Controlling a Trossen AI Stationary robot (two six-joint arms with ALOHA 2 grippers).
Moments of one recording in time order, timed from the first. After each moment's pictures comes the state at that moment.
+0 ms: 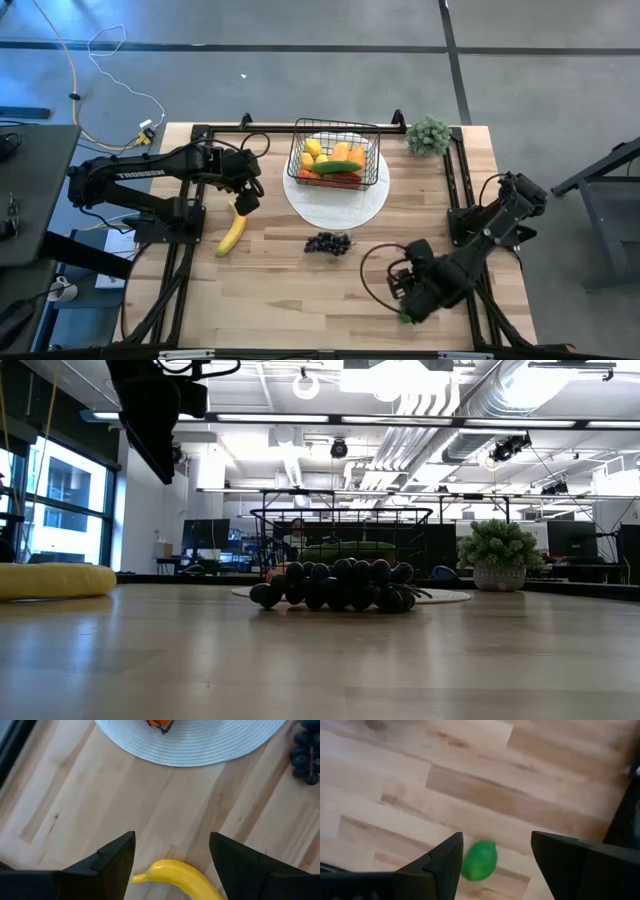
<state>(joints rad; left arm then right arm) 0.32 1.14 1.01 -1.08 -0.16 -0.26 0.76 1.66 1.51 -1.45 0.18 1.99</state>
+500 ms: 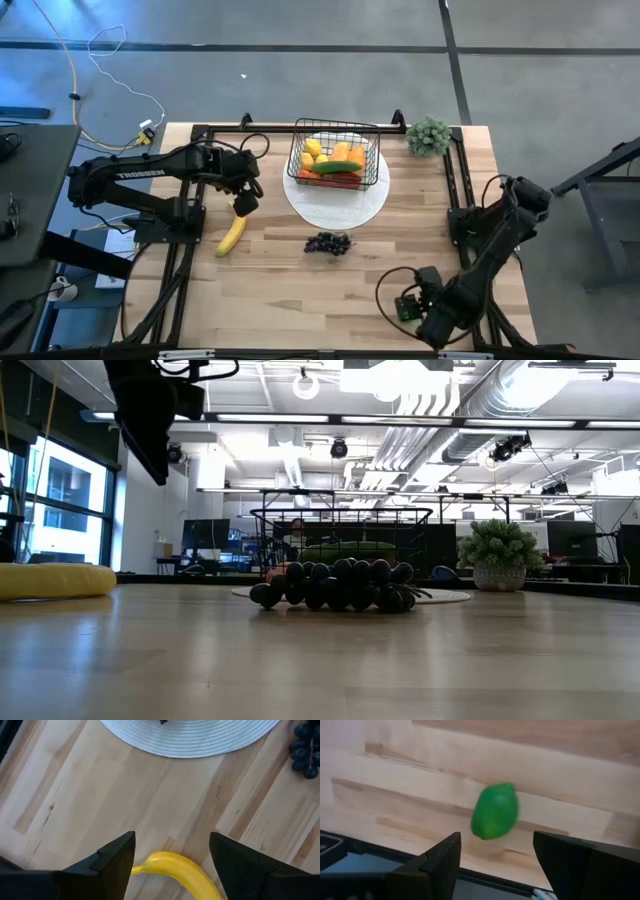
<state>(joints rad) 0.32 1.14 1.01 -1.11 -0.14 -0.29 0.92 1.66 1.30 -1.07 0.12 2.30</state>
